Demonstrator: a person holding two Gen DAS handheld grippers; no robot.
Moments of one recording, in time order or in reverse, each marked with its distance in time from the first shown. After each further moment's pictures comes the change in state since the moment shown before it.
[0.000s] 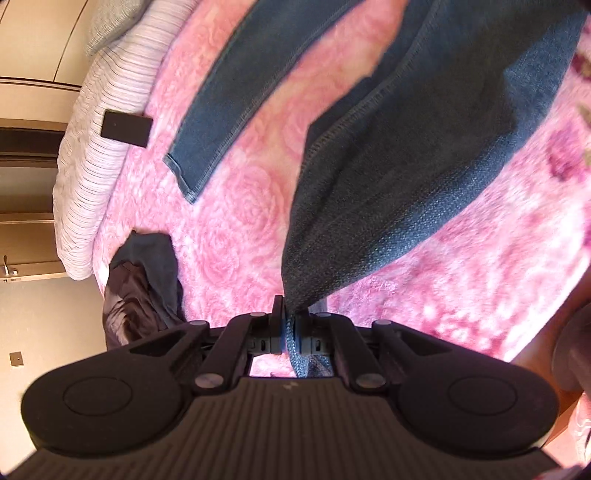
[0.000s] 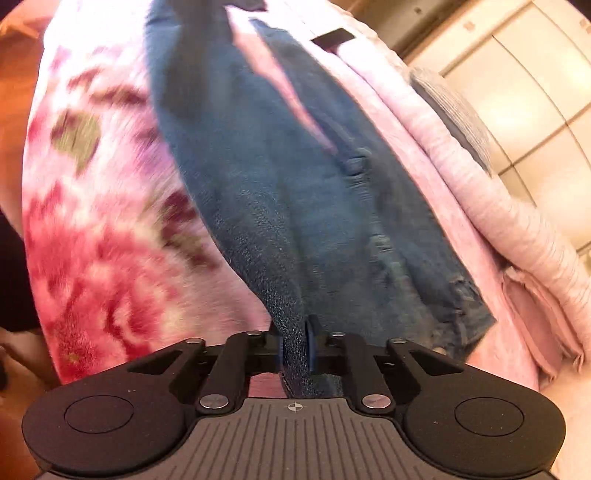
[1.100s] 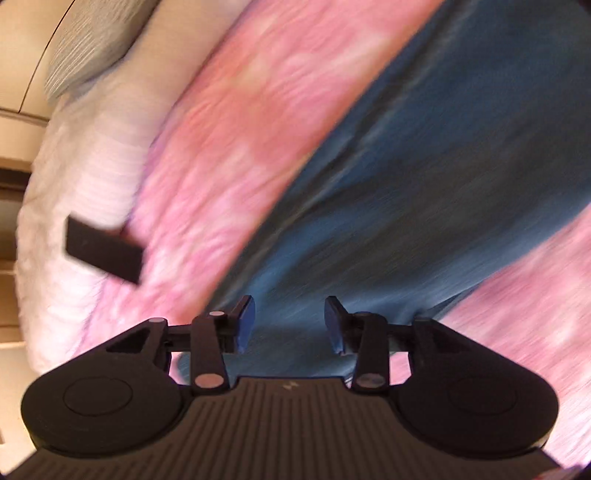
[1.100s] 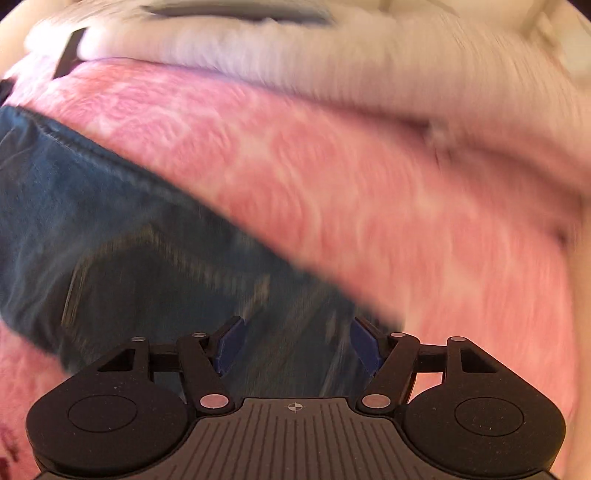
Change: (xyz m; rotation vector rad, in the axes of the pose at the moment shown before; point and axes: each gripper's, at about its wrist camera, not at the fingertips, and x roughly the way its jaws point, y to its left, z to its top) left arm 0.179 0.126 0.266 -0.008 -0.119 -0.132; right arm 0.127 -0.336 0.021 0.712 0.292 0.053
